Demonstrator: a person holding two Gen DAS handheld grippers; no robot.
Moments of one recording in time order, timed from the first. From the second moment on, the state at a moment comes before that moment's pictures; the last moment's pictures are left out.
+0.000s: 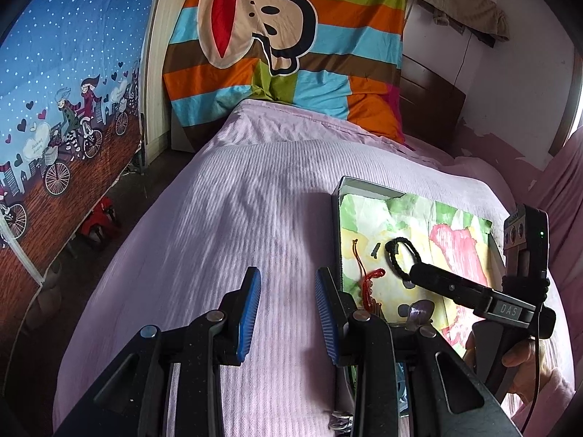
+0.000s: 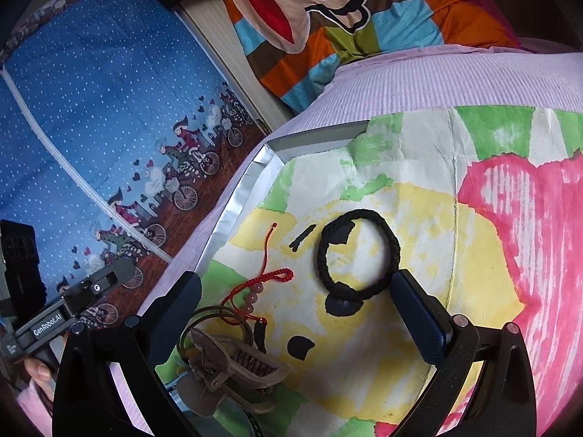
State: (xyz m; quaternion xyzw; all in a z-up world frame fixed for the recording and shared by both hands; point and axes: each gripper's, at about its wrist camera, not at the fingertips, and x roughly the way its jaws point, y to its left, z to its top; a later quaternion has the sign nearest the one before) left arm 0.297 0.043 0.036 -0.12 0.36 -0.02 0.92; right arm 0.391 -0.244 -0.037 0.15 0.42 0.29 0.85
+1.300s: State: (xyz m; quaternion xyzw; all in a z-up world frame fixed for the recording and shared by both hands) left arm 0.209 0.058 0.040 -0.12 0.29 0.00 0.95; right arm 0.239 -0.243 0.027 0.08 0.26 0.18 0.95
